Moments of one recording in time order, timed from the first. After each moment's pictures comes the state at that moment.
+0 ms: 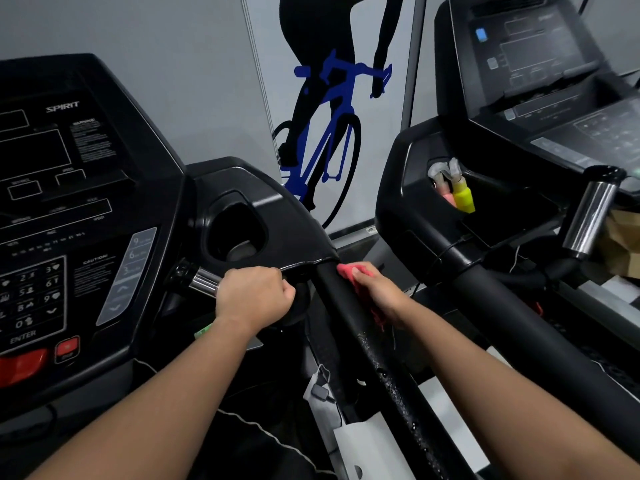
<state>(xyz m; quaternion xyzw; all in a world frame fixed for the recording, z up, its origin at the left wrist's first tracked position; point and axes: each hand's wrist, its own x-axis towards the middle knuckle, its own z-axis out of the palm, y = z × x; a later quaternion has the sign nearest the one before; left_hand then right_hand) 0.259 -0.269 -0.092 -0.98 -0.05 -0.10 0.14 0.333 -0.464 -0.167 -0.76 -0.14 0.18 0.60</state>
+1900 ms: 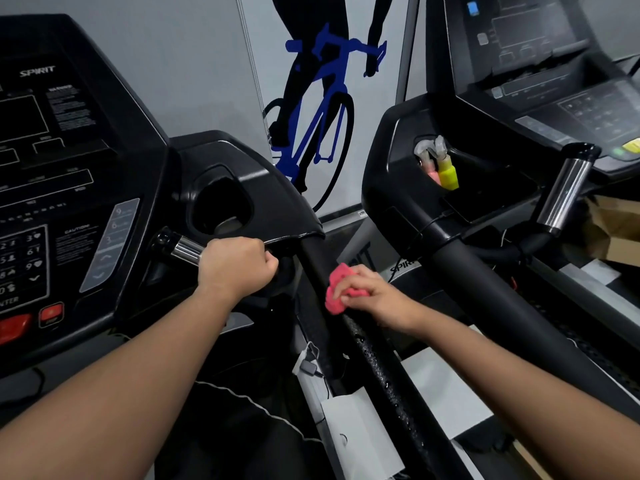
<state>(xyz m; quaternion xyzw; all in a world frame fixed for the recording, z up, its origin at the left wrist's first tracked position) 0.256 -0.269 -0.093 -0.99 -0.05 -0.12 0.11 0.280 -0.508 -0.152 -0.79 -0.33 0.18 0.49</state>
